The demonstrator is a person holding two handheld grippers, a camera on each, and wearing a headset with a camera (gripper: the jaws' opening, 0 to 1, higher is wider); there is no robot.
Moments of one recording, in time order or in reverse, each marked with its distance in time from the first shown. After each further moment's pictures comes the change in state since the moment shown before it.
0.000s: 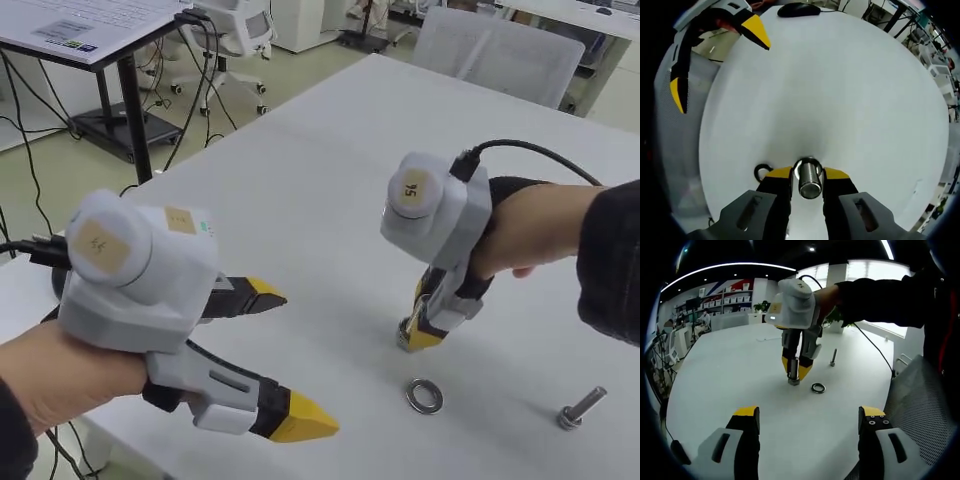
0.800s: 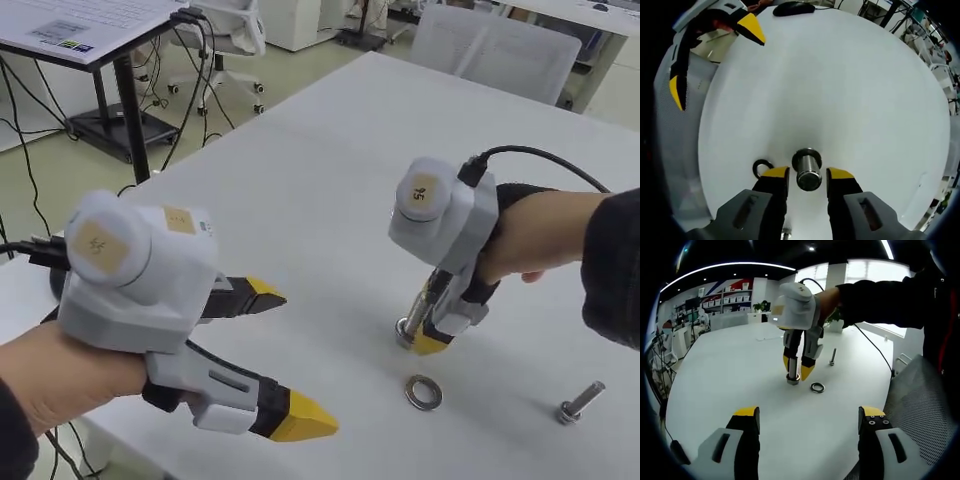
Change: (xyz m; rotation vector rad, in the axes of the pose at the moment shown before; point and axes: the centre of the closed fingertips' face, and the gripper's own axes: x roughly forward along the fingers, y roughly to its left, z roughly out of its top) left arm 0.001 -0.002 -0.002 0.001 0.004 -0.006; right arm 0.006 -0.002 -0.015 0.044 -0.007 0.004
